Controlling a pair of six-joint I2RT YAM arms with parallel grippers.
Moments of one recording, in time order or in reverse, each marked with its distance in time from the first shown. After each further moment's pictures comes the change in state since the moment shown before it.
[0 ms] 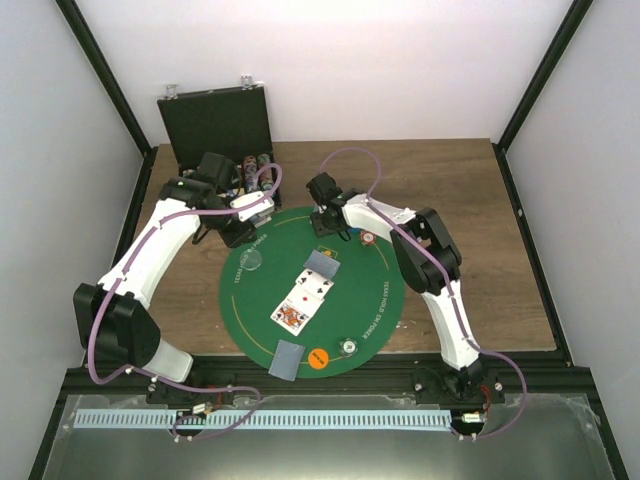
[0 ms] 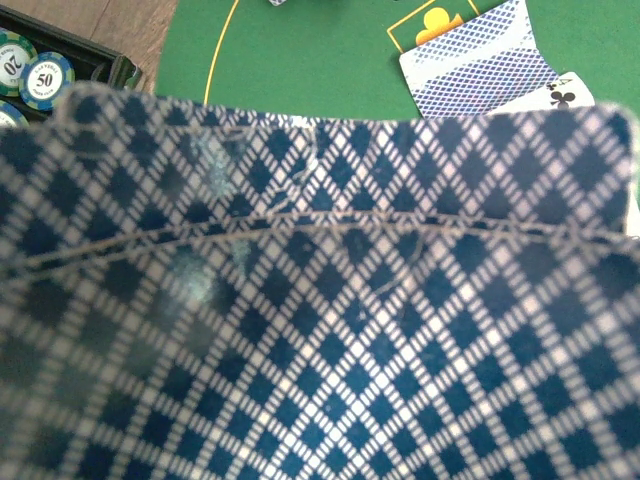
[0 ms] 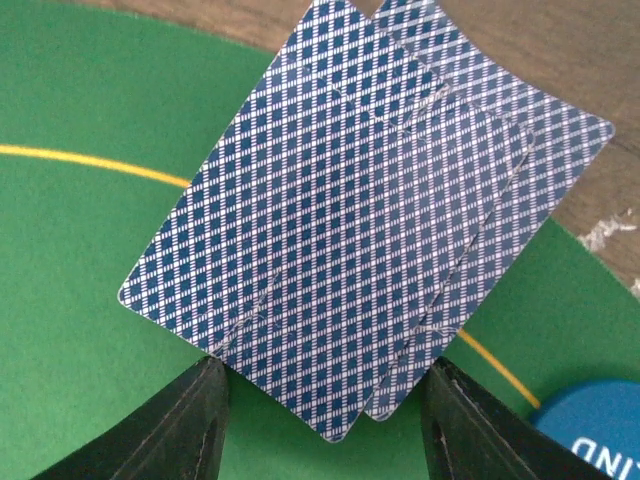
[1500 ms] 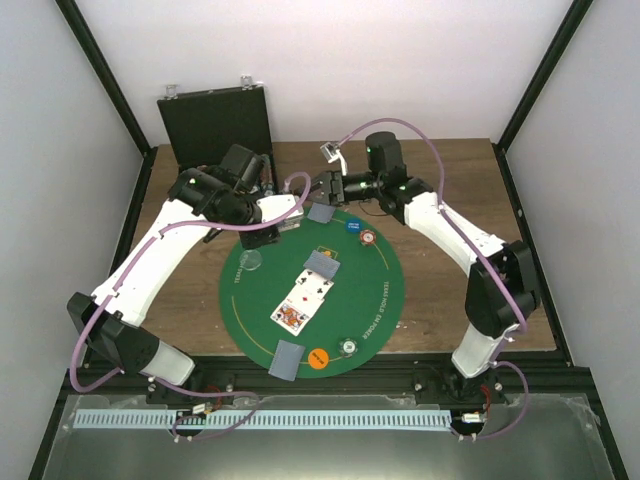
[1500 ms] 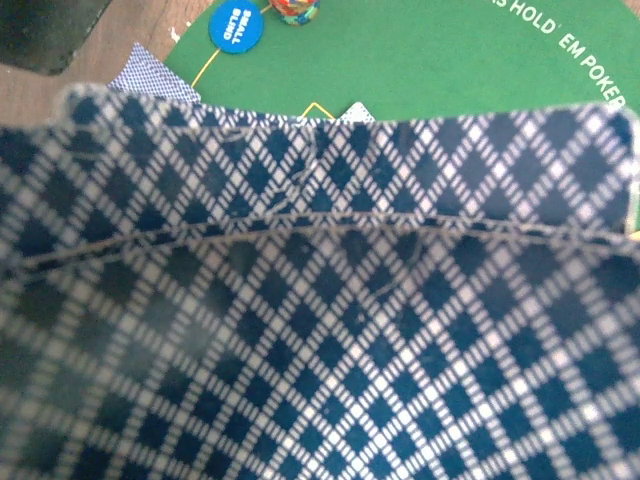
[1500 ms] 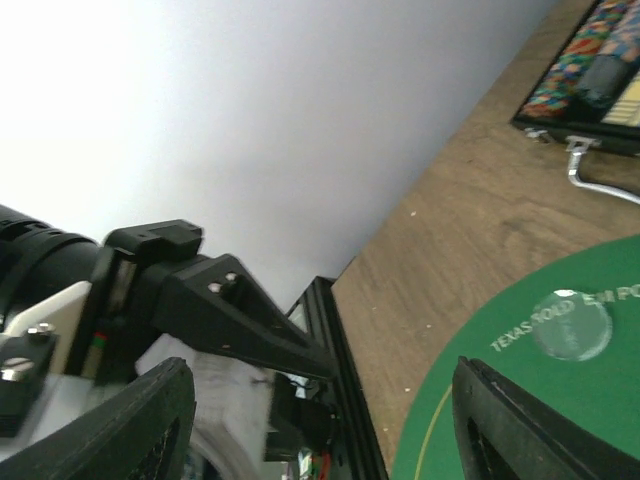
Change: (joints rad) left arm -0.238 -0.007 0.245 -0.175 0.004 0.047; right arm -0.142 -0.543 -0.281 0.473 -1.186 0.351
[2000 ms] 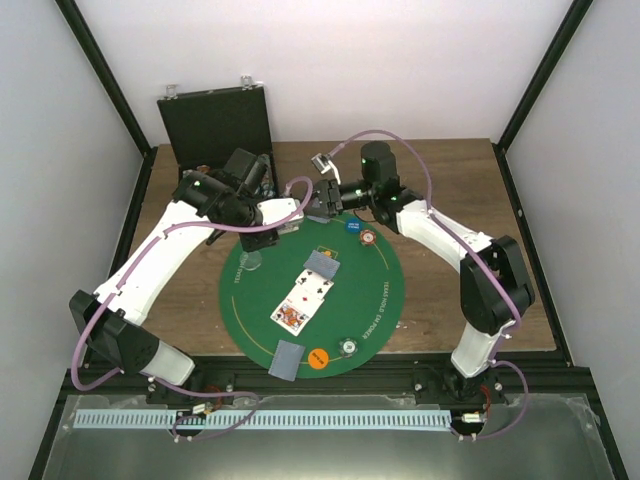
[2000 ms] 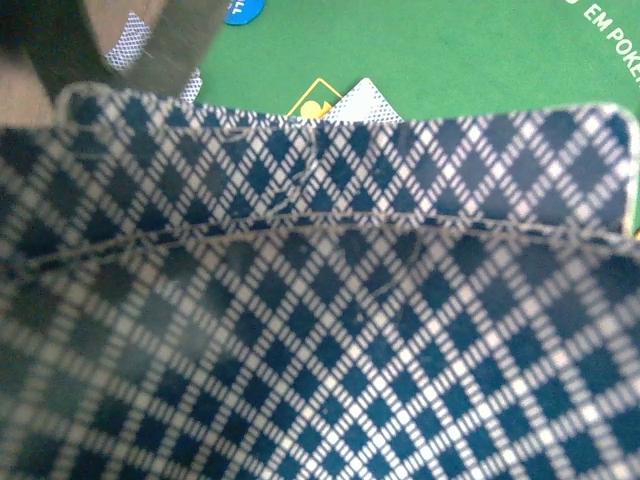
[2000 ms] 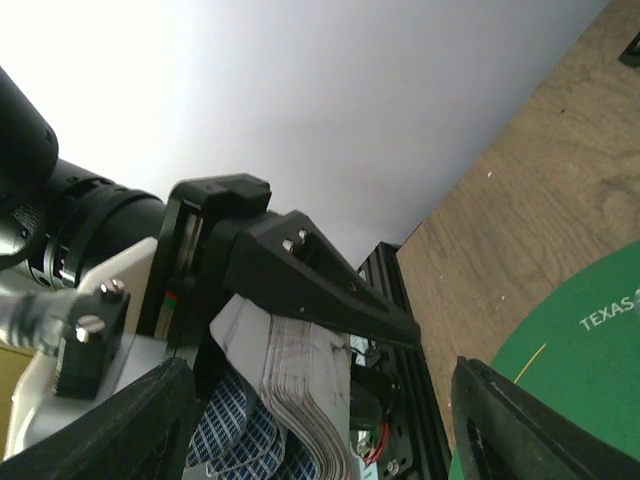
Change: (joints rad) left arm -0.007 0.000 -0.050 0.017 -0.051 -0.002; right arm 0.032 0.037 -0.092 0.285 -0.164 0.206
